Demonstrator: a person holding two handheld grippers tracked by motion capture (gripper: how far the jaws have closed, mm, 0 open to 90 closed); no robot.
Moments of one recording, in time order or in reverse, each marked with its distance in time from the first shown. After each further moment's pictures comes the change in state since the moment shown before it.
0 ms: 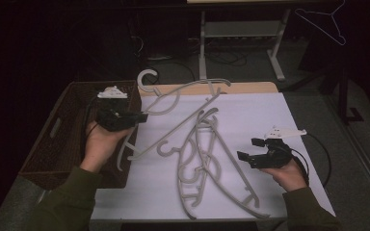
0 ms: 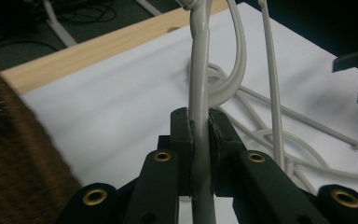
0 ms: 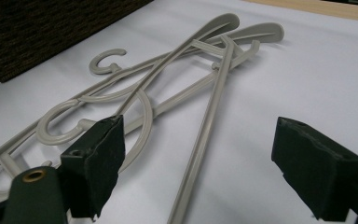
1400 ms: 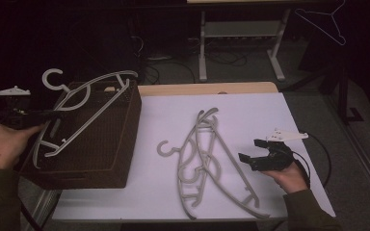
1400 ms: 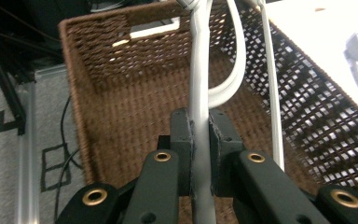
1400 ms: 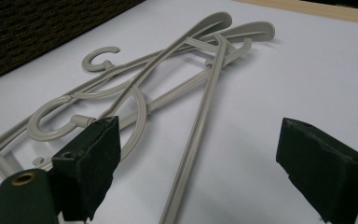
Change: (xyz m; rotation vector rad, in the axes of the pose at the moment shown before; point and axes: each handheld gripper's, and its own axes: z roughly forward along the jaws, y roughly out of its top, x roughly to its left) left arm 0.161 -0.070 -0.131 0.051 0.304 -0.149; right arm 0.002 -0.006 -0.003 -0.006 -0.035 -0.003
